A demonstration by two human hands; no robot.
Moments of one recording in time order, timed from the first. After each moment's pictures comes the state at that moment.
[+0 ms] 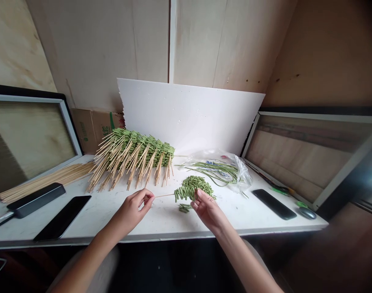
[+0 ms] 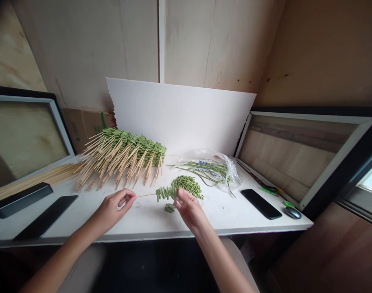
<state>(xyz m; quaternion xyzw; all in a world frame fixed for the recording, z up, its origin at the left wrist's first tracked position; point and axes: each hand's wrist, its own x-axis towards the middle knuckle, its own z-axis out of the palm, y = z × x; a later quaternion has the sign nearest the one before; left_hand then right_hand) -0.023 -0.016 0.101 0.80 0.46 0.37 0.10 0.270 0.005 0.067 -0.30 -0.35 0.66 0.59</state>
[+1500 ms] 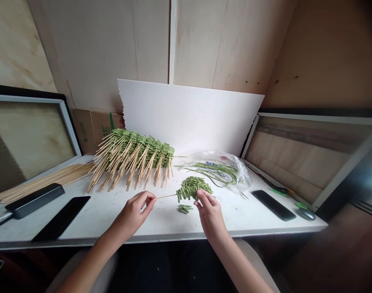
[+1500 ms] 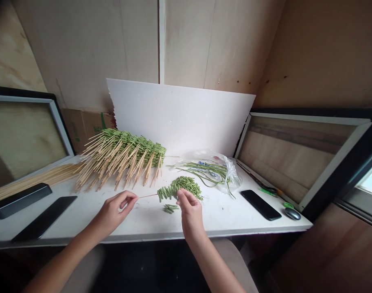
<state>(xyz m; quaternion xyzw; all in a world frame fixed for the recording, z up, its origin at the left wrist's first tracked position) -0.018 -0.015 0.089 0.80 0.43 0.40 0.07 0.249 -0.014 0.080 -0.39 -0.32 0.51 0.70</state>
